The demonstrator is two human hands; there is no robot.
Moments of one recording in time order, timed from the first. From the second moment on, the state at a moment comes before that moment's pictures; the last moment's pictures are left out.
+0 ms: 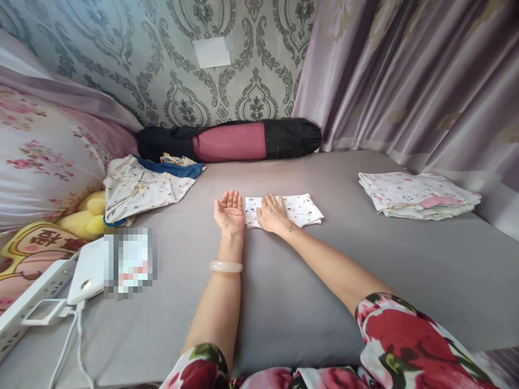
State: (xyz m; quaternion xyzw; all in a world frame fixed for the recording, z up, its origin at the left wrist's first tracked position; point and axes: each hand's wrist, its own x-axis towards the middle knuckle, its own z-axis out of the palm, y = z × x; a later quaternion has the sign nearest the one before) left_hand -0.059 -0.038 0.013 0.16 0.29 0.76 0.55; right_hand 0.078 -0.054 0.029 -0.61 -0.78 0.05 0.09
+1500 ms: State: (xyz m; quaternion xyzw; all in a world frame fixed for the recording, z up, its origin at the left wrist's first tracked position) left_hand -0.037 -0.050 0.036 0.25 0.31 0.68 0.62; right_hand 0.102 -0.058 0.022 -0.56 -0.81 0.06 0.12
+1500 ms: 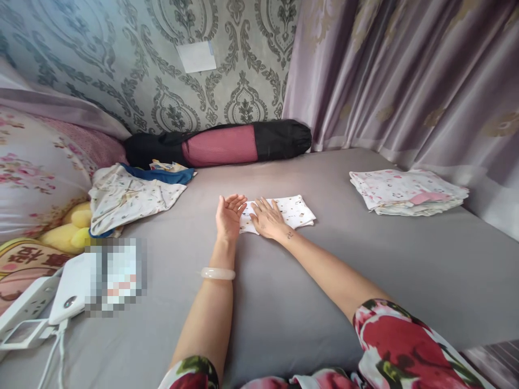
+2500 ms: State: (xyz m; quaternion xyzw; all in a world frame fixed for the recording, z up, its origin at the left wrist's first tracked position) left_hand 0.015 -0.060 0.009 0.80 0.57 0.17 0.04; right_hand 0.163 -0.062 0.014 -0.60 -0.79 0.07 0.11
